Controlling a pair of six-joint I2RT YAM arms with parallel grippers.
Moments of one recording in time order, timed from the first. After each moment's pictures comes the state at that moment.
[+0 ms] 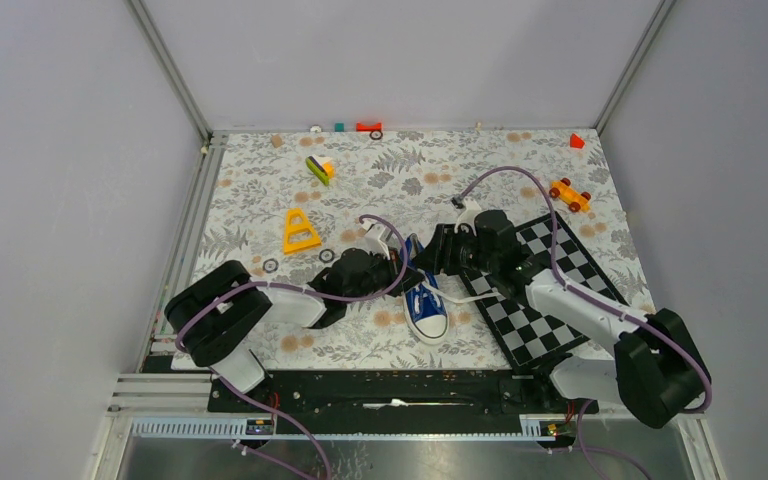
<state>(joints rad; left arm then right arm) -0.86 1.61 0.53 0.80 0.14 -0.72 0.57 1.26 0.65 0.10 -0.38 0.59</state>
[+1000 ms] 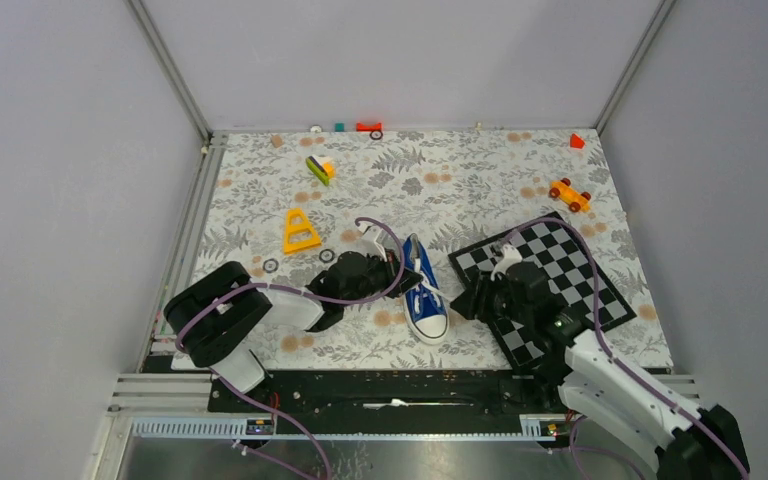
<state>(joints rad) -0.86 1.60 0.49 0.85 0.13 -0.72 0.56 0.68 0.30 -0.26 -0.20 0.63</state>
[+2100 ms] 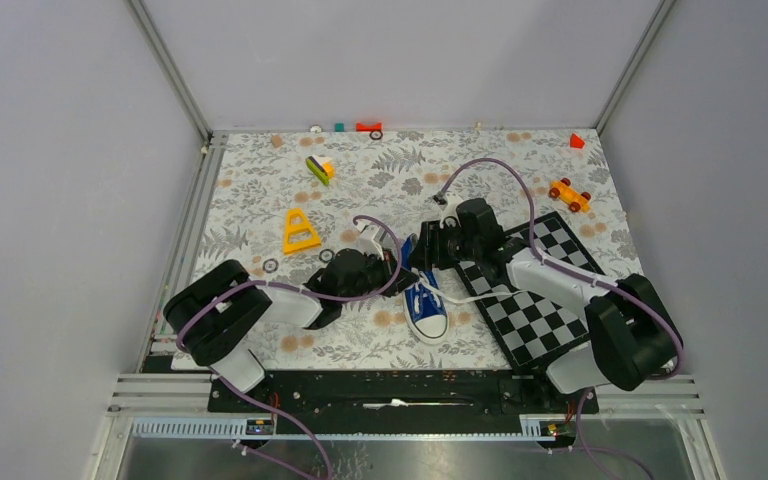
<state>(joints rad) -0.82 1.61 0.49 0.82 0.16 -0.72 0.56 1.43 0.78 0.00 -0.39 0.46</state>
